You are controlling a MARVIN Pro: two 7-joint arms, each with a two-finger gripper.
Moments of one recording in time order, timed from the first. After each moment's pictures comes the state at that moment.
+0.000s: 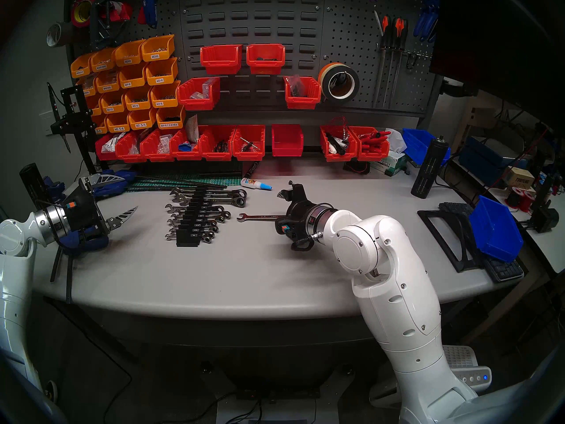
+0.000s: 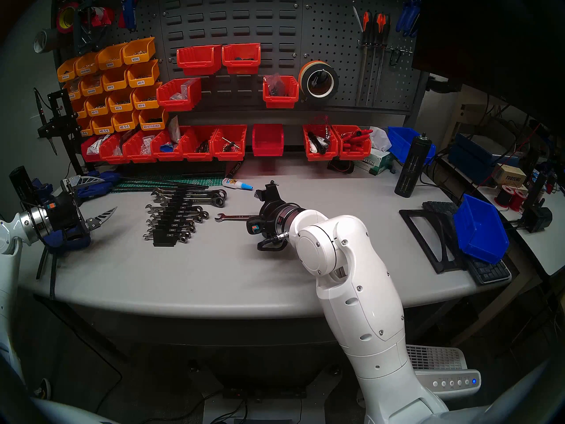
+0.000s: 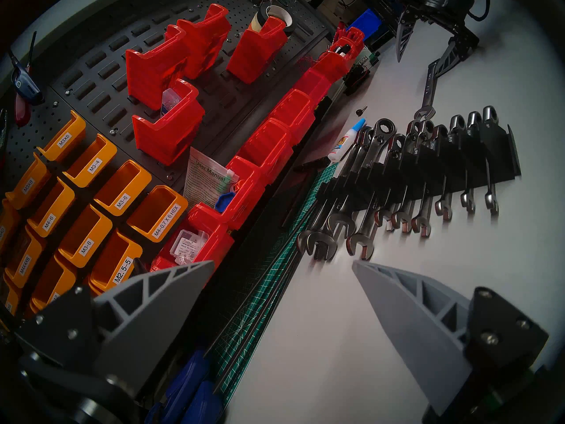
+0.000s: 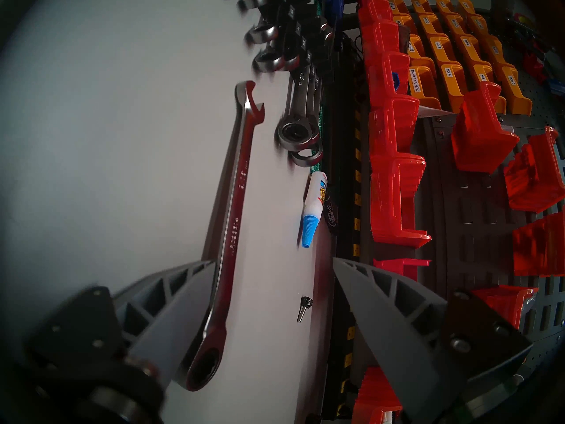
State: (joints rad) left arm 1.65 -0.76 -2.11 -1.41 -0.19 -0.50 -1.05; right arm -1.44 -1.45 1.24 -1.99 -1.27 -0.08 0.92
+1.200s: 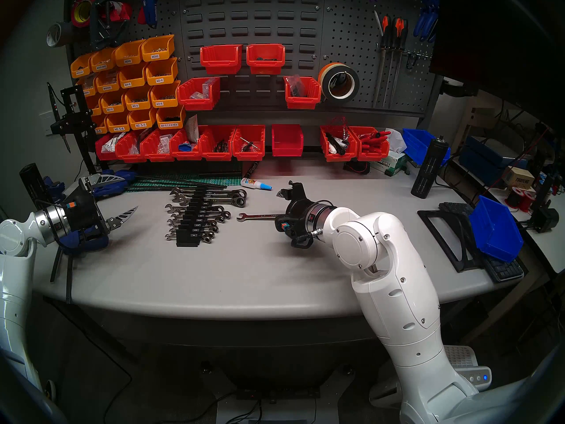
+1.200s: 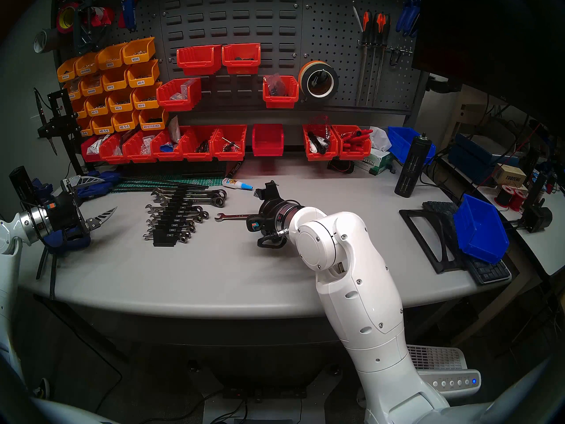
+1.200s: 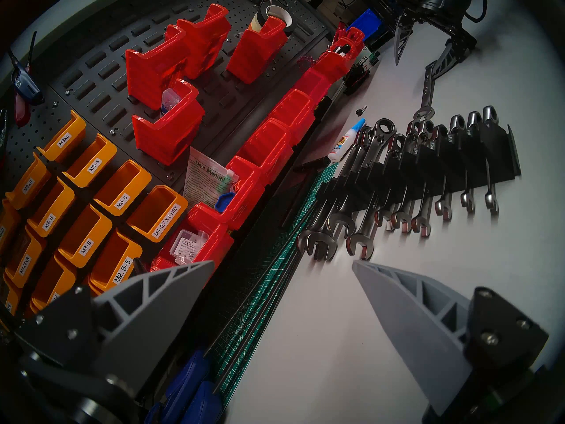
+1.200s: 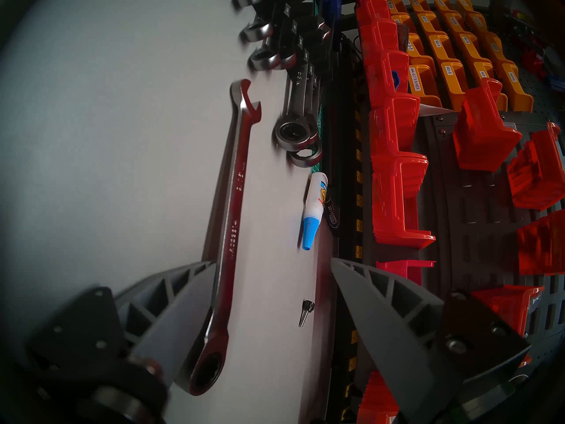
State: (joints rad) left arm 1.65 -0.76 -2.11 -1.41 -0.19 -0.50 -1.05; right arm -1.41 -1.44 1.25 -1.97 -1.22 -0.08 0.93
